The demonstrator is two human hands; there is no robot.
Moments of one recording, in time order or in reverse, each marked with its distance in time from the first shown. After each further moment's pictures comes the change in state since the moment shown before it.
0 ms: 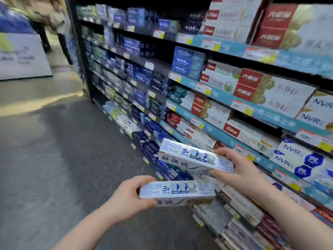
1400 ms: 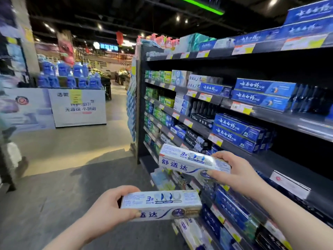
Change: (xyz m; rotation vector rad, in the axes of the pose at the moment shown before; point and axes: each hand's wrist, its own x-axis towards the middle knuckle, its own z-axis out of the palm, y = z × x) left_hand 0.438 -0.265 -0.596 0.025 0.312 -0.182; right_hand 0.753 -0.340 0.213 0.104 -0.061 -0.284
